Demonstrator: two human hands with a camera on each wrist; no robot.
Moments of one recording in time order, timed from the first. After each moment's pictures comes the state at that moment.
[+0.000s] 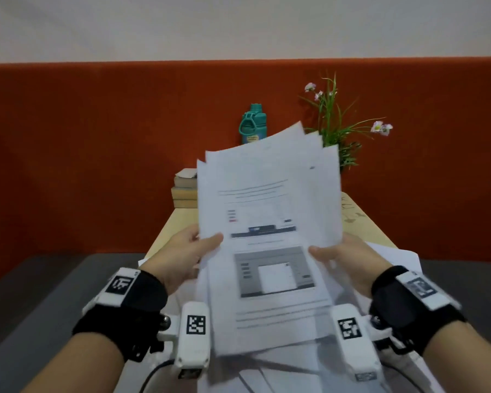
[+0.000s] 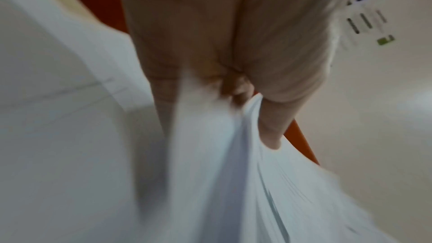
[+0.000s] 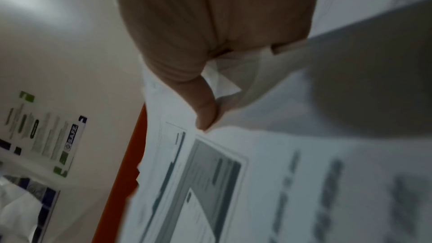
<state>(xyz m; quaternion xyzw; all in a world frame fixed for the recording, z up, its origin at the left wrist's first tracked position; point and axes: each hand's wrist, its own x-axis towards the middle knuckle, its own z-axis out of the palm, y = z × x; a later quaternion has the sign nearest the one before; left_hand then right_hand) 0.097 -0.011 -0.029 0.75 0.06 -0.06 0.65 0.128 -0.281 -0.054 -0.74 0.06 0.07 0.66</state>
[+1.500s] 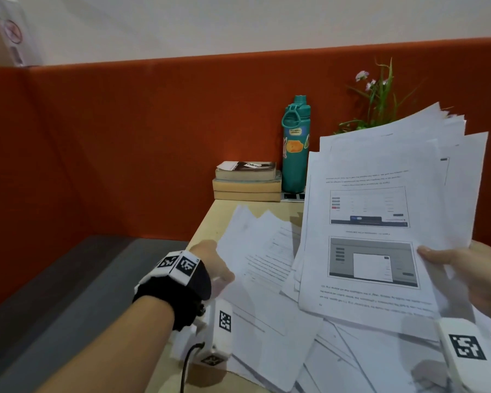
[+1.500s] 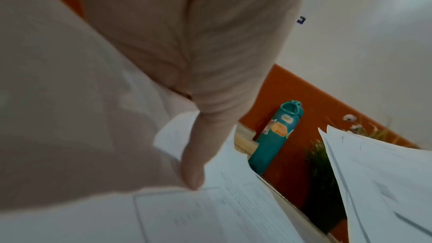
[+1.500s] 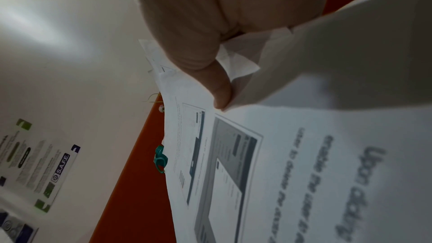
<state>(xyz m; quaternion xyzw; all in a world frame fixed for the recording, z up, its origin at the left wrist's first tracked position) 0.125 0.038 -0.067 0.94 0.18 -0.14 0.26 0.127 -0.341 -0.057 -0.74 0.19 -0.04 0.64</state>
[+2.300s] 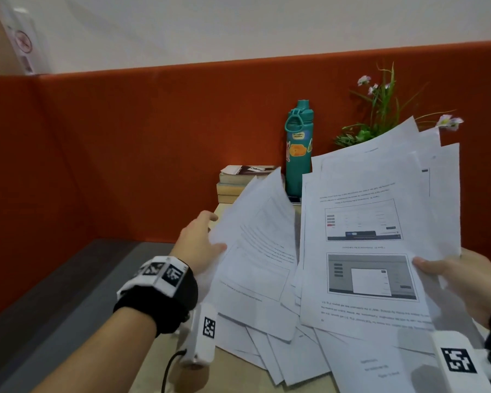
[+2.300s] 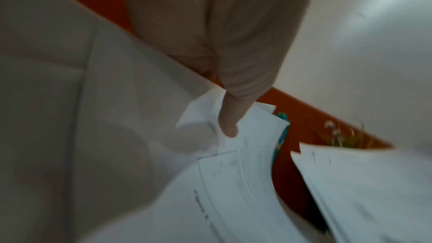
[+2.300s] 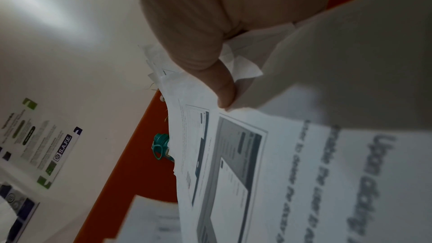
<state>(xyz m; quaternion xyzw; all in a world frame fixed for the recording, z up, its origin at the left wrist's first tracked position) 0.110 0.047 -0.047 0.94 0.10 0.11 0.31 0.117 -0.328 -0.060 -0.76 0.18 -0.03 0.63</state>
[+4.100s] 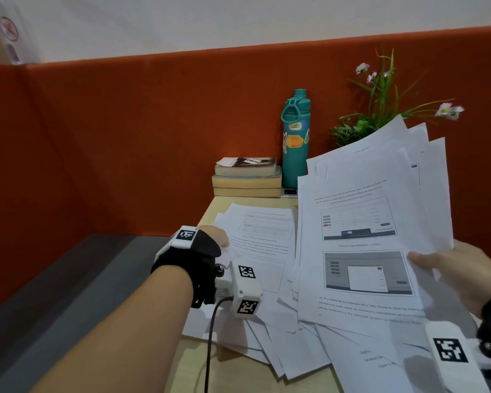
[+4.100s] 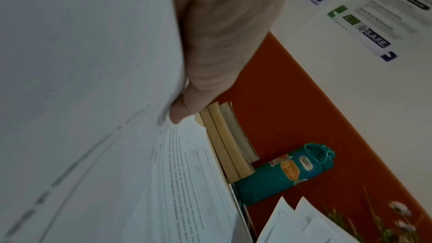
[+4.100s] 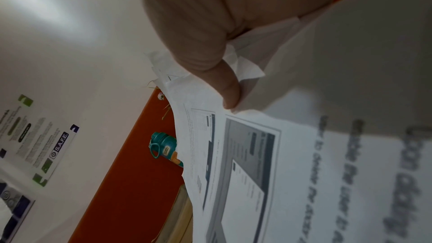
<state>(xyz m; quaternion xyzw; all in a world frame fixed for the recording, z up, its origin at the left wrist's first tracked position) 0.149 0.021 -0.046 0.93 0.18 -0.13 0.29 0.115 -0.323 -0.059 -0.78 0.18 -0.02 0.60</state>
